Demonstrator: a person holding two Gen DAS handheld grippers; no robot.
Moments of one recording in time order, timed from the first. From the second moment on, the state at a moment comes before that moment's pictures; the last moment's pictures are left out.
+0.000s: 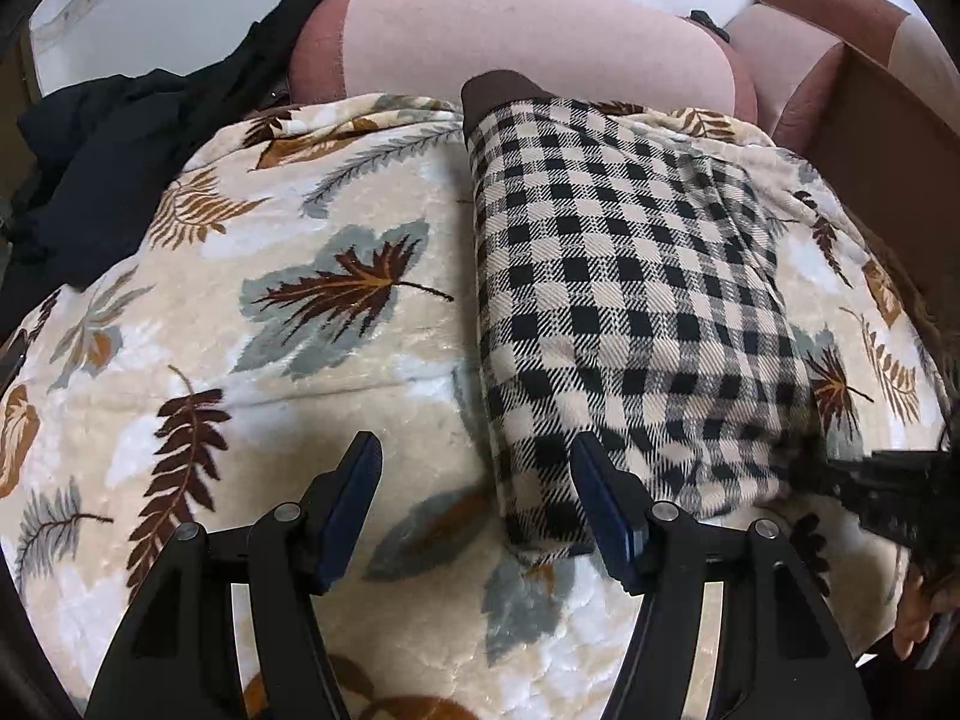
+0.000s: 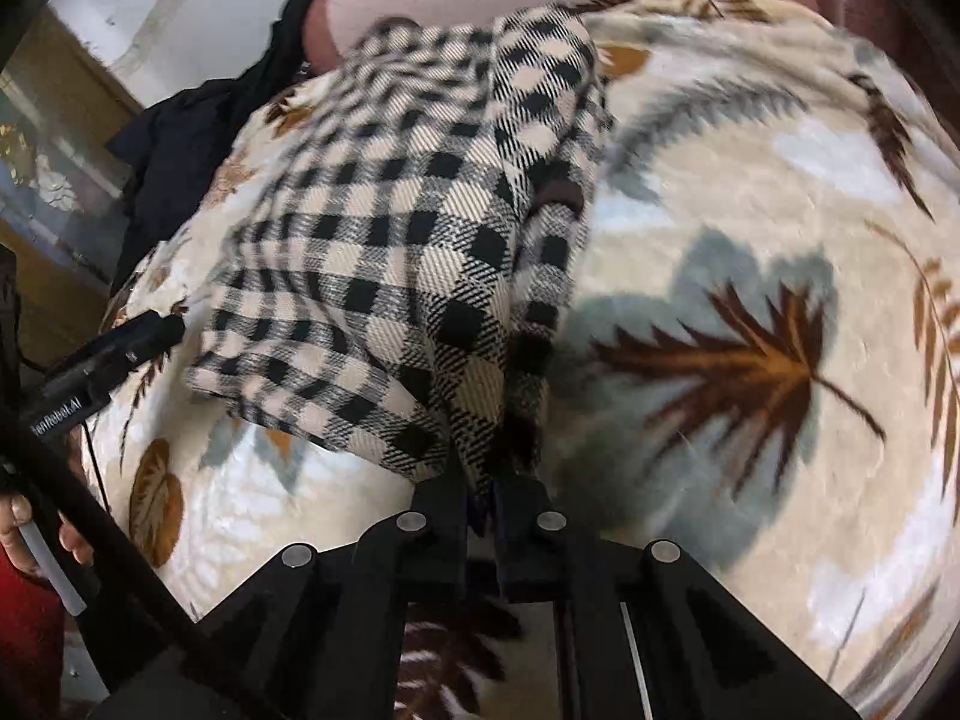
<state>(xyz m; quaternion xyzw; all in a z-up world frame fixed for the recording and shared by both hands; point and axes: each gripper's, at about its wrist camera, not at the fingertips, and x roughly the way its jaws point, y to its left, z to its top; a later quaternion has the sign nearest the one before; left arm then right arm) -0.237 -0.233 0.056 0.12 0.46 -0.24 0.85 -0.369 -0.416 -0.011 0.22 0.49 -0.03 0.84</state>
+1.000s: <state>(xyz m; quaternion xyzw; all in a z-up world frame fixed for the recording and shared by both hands) -0.286 -0.234 0.076 0.16 0.40 -0.25 0.87 -0.270 -0.443 0.045 0.24 0.36 -0.15 0.89</state>
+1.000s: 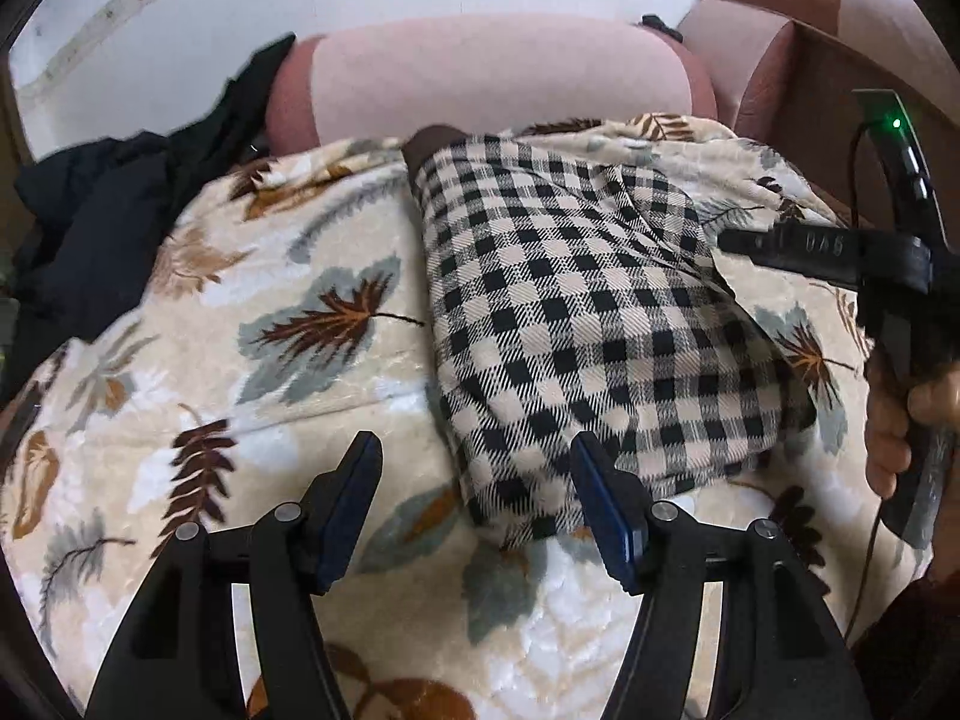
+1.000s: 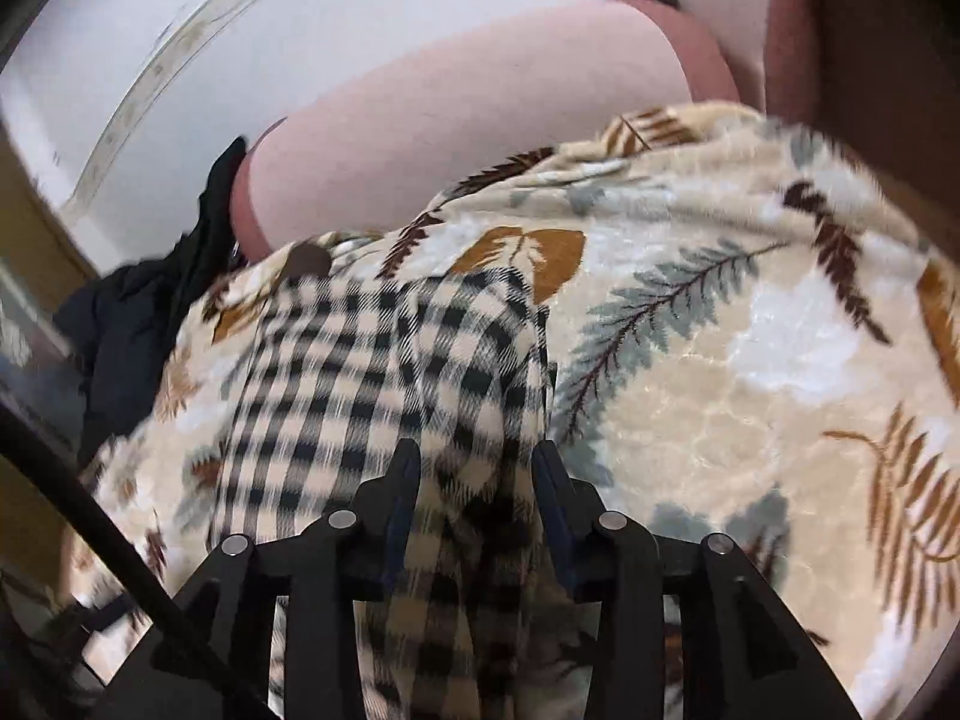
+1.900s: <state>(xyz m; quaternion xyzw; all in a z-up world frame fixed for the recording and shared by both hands) -0.368 -0.104 0.116 0.10 0.30 -0.12 0.94 -0.316 -0.318 0.029 0.22 0.38 -0.02 0.90</state>
